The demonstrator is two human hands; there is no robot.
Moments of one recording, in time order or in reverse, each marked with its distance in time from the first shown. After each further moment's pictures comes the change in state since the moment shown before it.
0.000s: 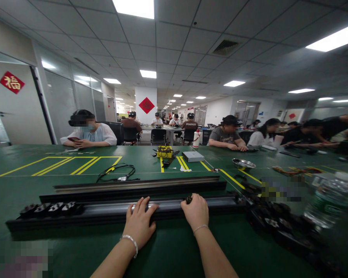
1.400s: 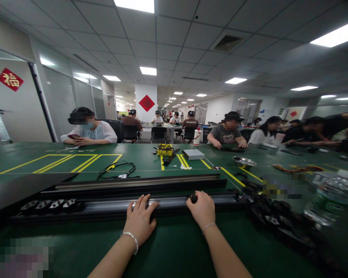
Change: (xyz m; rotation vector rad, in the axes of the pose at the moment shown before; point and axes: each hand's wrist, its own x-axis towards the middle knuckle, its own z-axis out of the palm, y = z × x) left_hand 0.000 -0.002 0.001 0.010 -0.006 0.010; right_hand 0.004 0.022 -0.003 0.022 -0.029 -0.061
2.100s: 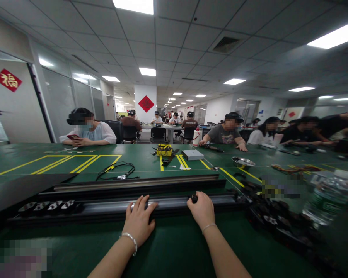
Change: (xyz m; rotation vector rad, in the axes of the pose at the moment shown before) left_hand 0.000 -0.003 0.005 0.000 0.024 0.009; right_hand 0.002 0.002 -0.002 0.039 -0.015 0.014
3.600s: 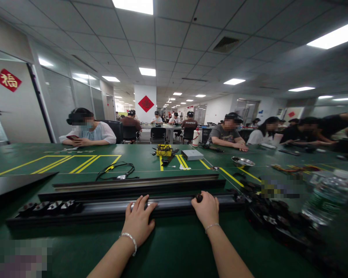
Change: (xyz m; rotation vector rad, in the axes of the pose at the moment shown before) left_hand -0.001 0.003 -0.006 0.000 -0.005 -0.003; right_hand 0.004 0.017 0.003 -0.045 0.075 0.071
